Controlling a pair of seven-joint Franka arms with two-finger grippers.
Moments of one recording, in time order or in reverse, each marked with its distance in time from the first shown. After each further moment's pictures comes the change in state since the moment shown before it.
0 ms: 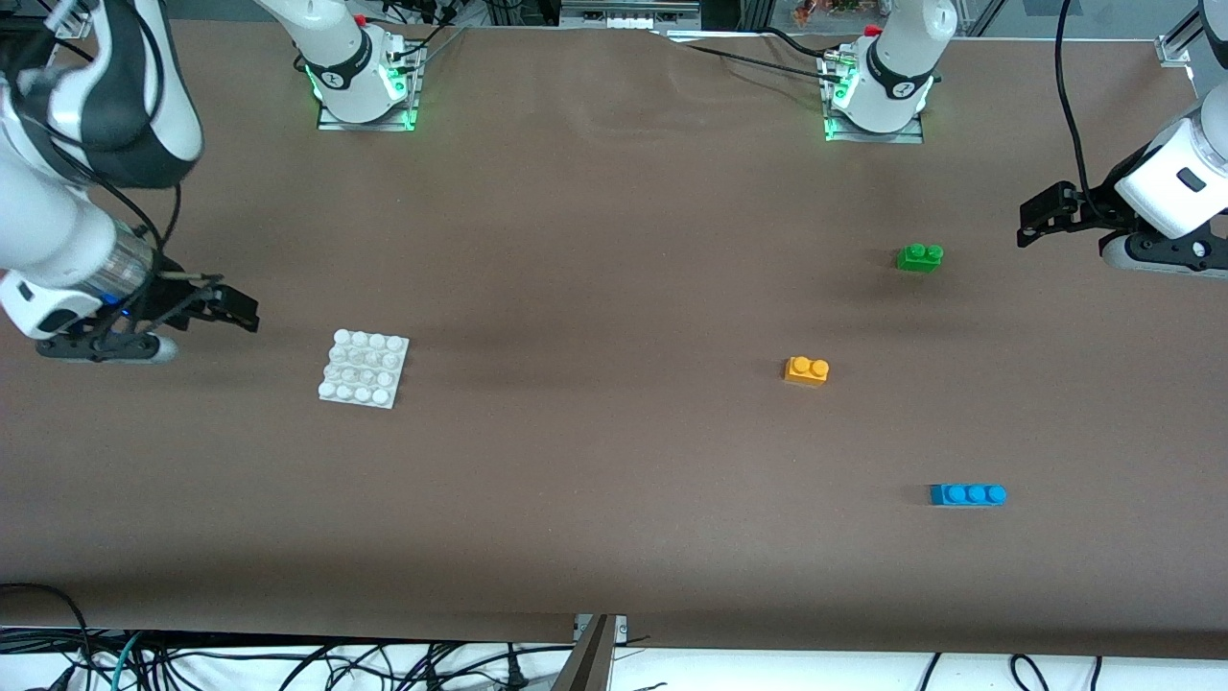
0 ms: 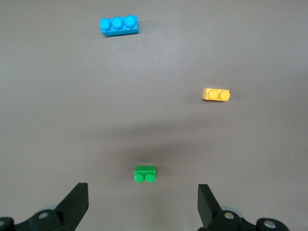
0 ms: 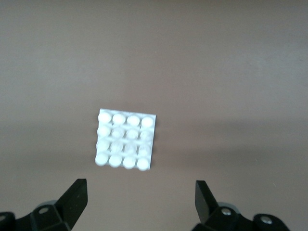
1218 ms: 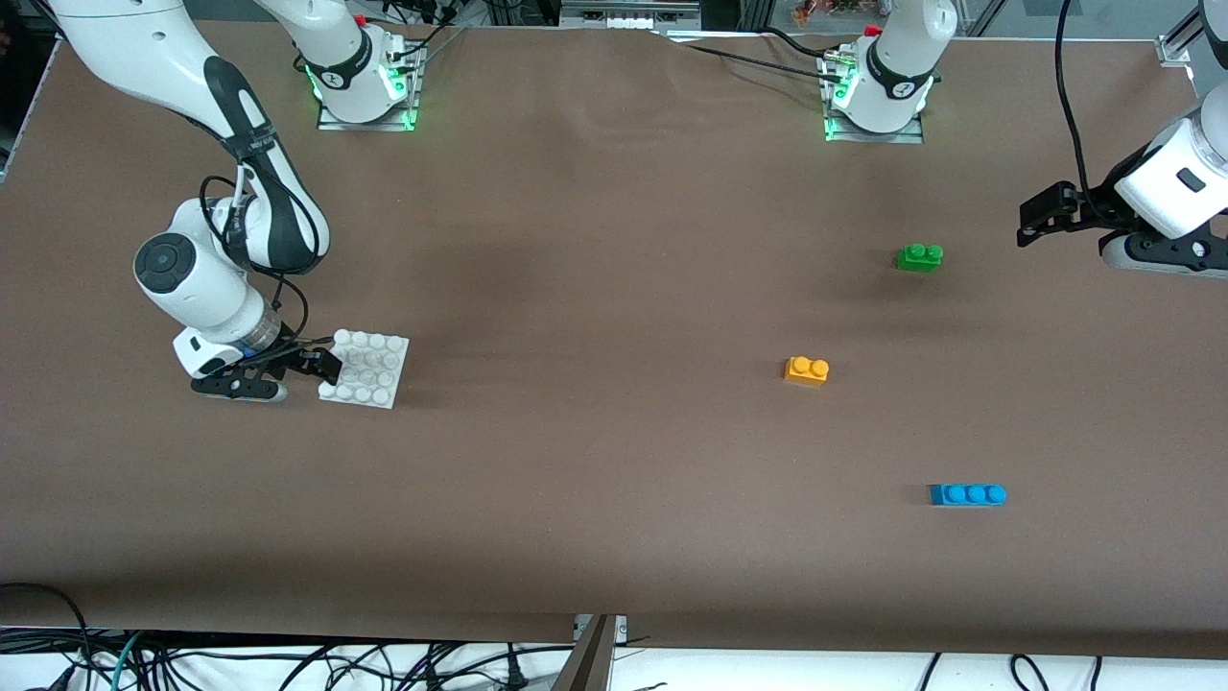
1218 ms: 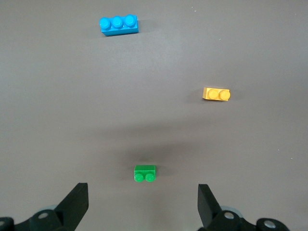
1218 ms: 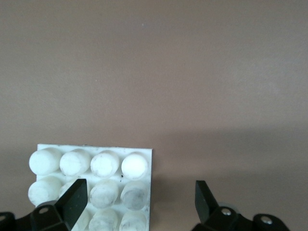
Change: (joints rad) left arm 0.000 0.000 0.000 0.000 0.000 -0.001 0.000; right arm 0.002 0.239 0.007 -0.282 0.001 0.628 0.071
